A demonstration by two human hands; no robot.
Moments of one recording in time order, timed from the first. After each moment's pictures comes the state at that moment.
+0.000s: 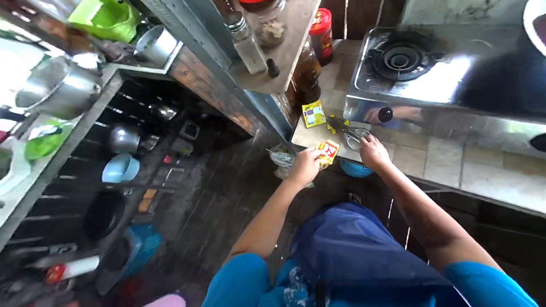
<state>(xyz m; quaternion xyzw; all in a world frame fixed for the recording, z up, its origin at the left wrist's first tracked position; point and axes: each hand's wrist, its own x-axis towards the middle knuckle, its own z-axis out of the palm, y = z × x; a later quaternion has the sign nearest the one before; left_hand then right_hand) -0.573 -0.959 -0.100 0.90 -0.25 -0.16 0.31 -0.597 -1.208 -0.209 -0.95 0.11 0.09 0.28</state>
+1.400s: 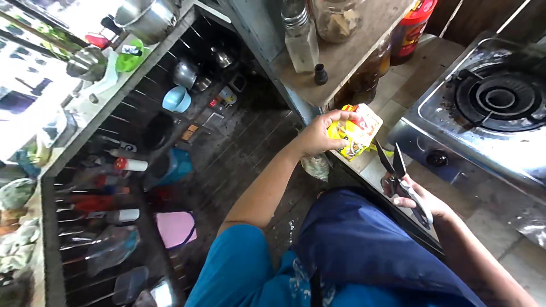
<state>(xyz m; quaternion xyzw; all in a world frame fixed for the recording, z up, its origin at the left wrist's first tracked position) -0.486 -0.968 -0.034 0.76 -0.22 -0.17 0.59 -0.578 -1.274 -0.189 -0.59 -0.22 0.27 0.73</state>
